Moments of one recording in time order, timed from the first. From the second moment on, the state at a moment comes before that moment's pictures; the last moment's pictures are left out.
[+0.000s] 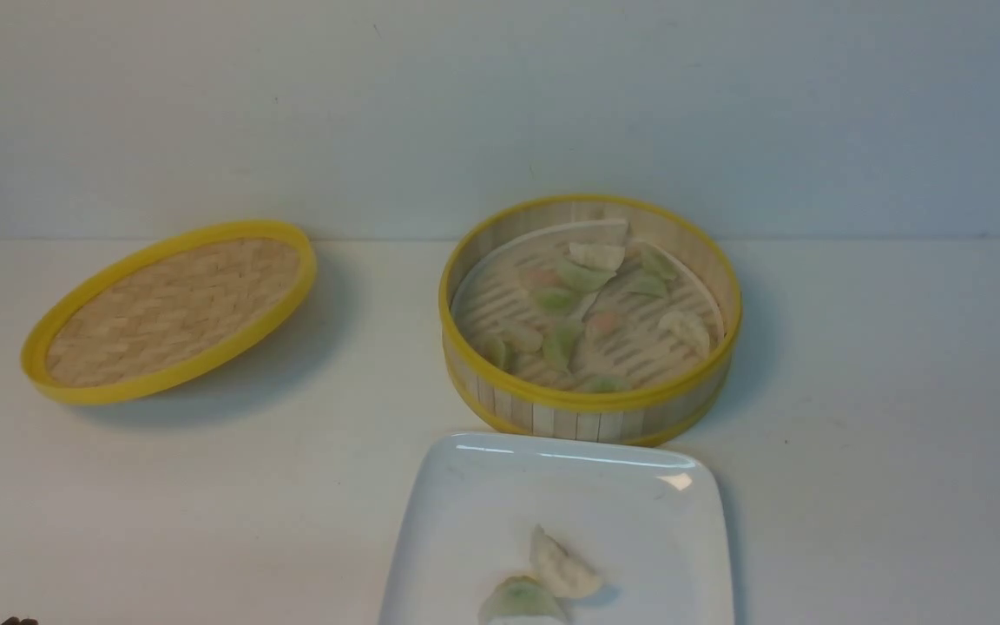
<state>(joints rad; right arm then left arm) 0.65 -0.02 -0.51 -0.36 0.45 0.46 -0.09 -0.01 0.03 -0.05 0.38 0.08</state>
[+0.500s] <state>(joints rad) 0.65 -0.02 -0.51 0.08 0.43 0.02 -0.09 -0.01 0.03 -0.05 0.38 0.08</state>
